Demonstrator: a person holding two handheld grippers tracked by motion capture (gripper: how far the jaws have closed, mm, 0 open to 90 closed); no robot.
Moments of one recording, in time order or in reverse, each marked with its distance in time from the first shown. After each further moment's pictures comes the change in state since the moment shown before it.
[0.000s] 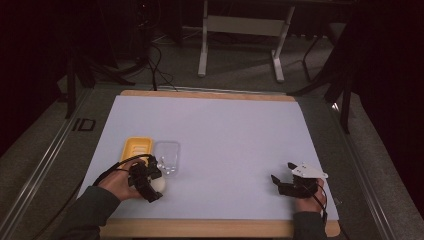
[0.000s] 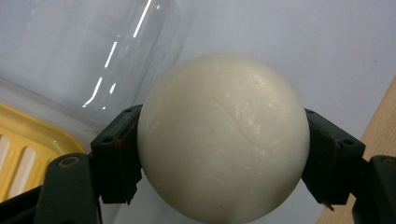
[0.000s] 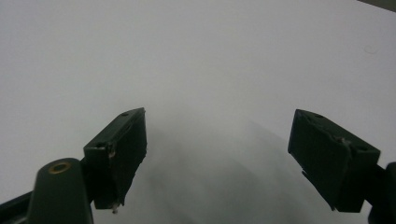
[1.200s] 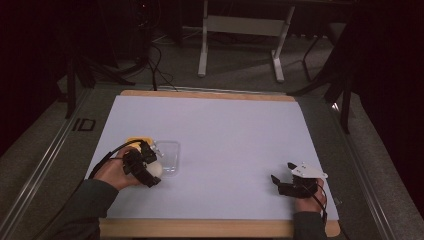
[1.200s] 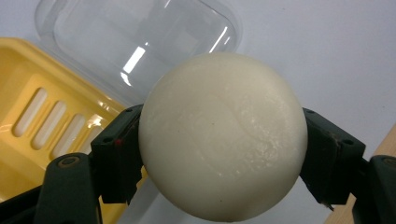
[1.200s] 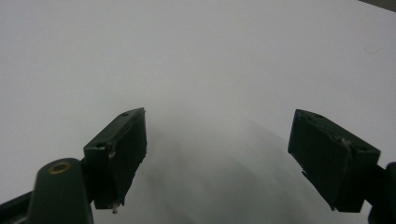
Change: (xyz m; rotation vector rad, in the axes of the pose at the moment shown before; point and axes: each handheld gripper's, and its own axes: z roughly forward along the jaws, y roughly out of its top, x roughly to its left) left arm 0.026 0.004 -0.026 -0.050 0.035 -0.178; right arm 0.000 0.000 0.000 0.003 -0.002 -0.005
